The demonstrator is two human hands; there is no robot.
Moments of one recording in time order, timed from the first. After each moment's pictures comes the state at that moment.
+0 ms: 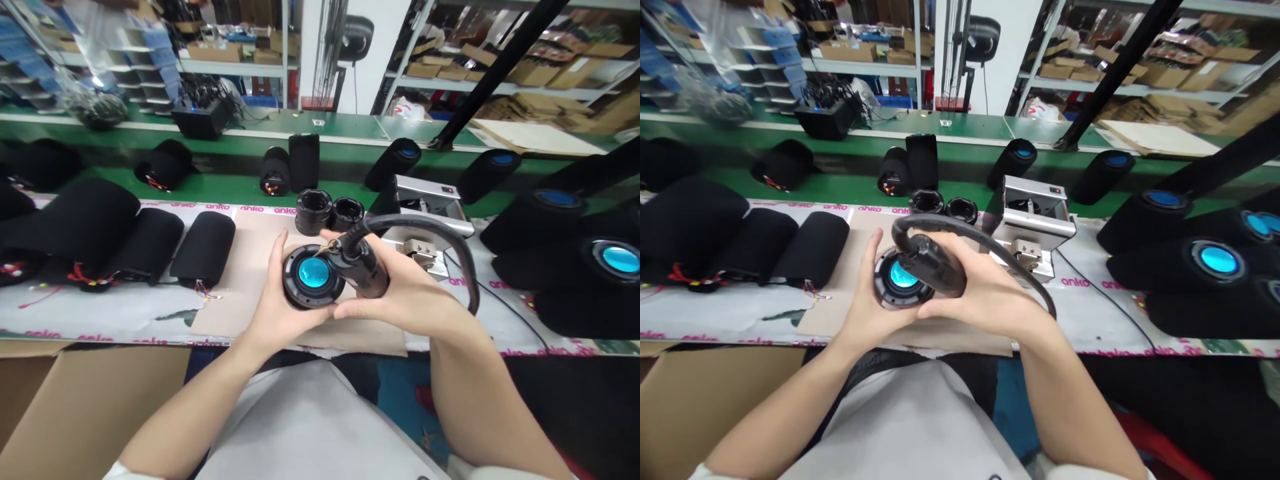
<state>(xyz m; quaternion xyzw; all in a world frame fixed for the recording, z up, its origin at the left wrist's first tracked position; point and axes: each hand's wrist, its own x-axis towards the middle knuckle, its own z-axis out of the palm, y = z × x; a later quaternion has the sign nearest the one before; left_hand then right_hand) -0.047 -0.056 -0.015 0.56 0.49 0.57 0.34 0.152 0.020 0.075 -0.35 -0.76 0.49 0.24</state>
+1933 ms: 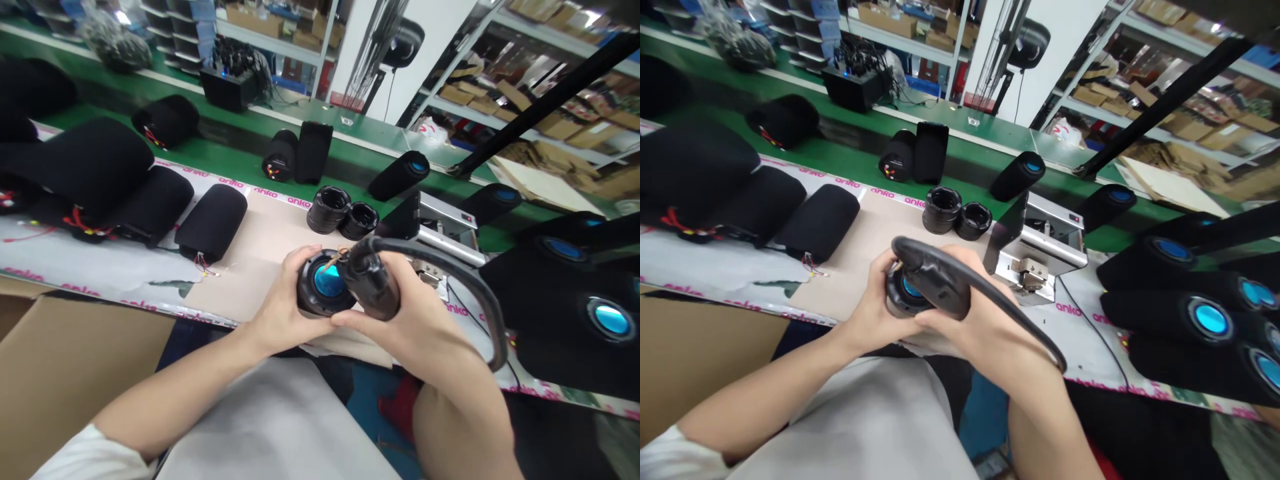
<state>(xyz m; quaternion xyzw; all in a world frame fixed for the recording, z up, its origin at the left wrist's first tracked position) -0.040 -0.060 -0.035 0.63 0.42 0.63 0.18 0.143 -0.006 0.084 -0.44 -0.80 0.34 0.20</state>
